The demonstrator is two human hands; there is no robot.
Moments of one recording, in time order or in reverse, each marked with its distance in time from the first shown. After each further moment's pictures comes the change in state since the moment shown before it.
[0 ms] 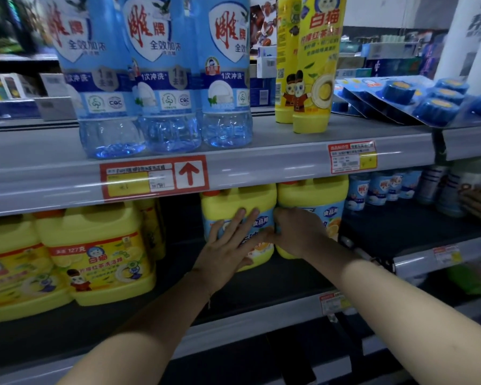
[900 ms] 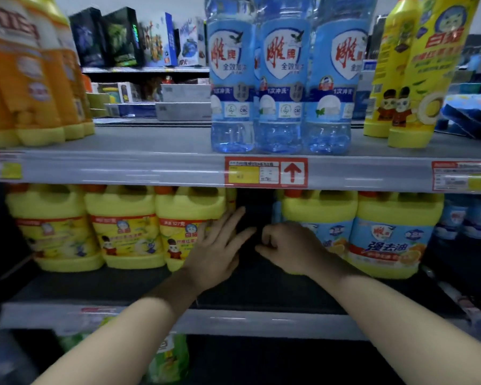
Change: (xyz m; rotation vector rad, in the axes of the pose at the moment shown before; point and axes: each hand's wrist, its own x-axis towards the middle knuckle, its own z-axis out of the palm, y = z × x) left_hand -0.105 -0.087 -0.070 0.017 -0.007 -0.217; right_hand 0.001 -0.131 0.002 0.265 -0.150 -0.356
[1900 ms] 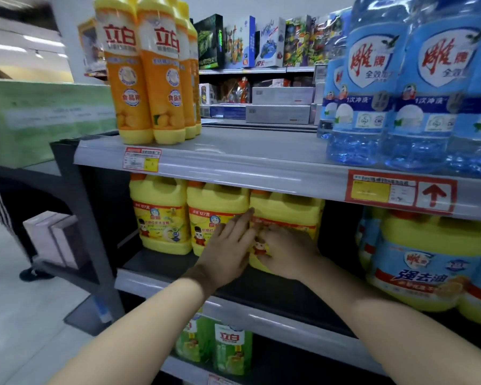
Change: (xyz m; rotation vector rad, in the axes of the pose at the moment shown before) left_hand -0.074 -0.097 -0.044 0.073 -0.286 -0.249; right_hand 0.069 -0.135 0.047 -0.109 0.006 -0.319
